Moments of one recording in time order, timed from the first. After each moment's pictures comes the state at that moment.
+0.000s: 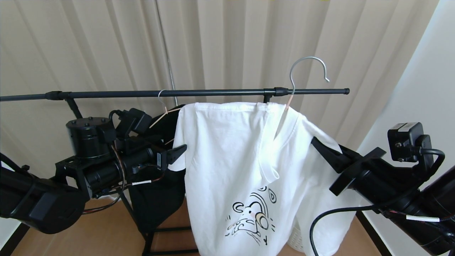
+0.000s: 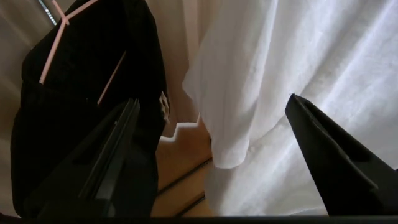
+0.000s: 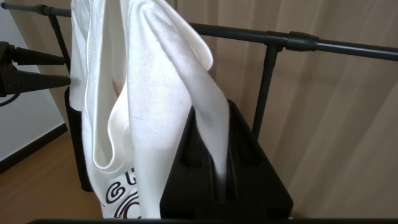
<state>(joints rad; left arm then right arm) -0.27 1.81 -0.66 -0.93 -0.21 0.13 0.54 1.65 -0.26 -1.54 0.00 0.02</state>
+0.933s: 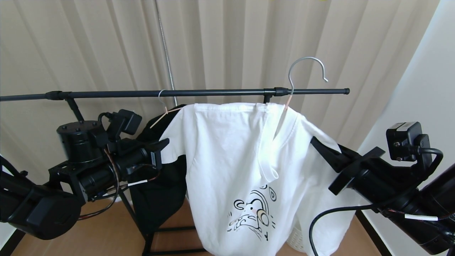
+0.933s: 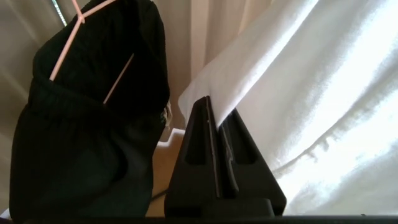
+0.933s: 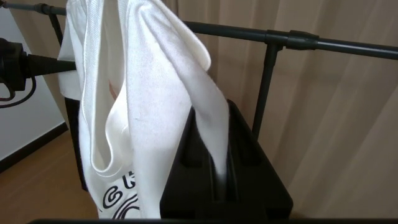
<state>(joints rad) -0.24 1.81 -0.61 -1.04 -0.20 0.05 0.54 1.65 -0.27 -1.54 0.00 0.02</state>
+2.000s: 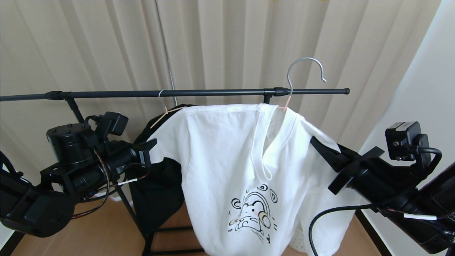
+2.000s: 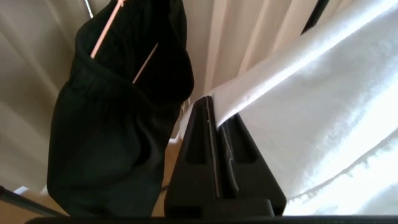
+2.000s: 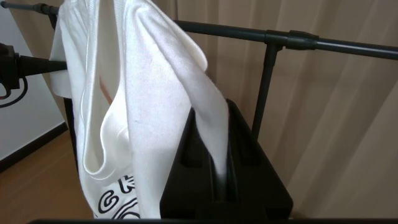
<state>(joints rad) -0.14 1.84 -0.59 -1.08 -0.21 0.02 0.53 1.66 -0.27 -1.54 0.00 0.02</state>
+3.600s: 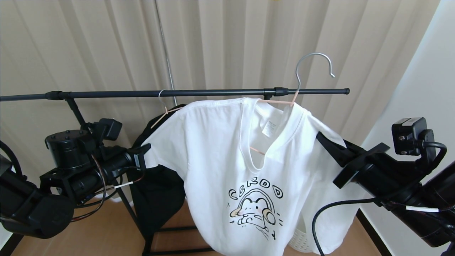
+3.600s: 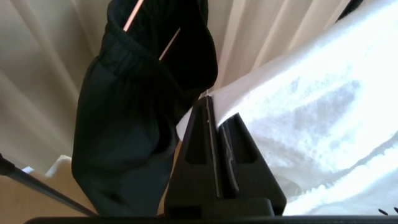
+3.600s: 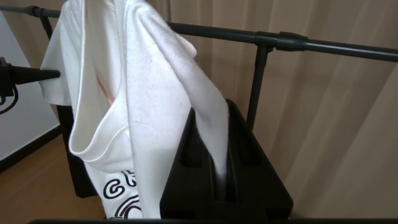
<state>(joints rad) -0.09 1.89 -0.56 -1.13 -0.21 -0.02 0.48 1.66 -0.28 -1.55 0.03 0.03</state>
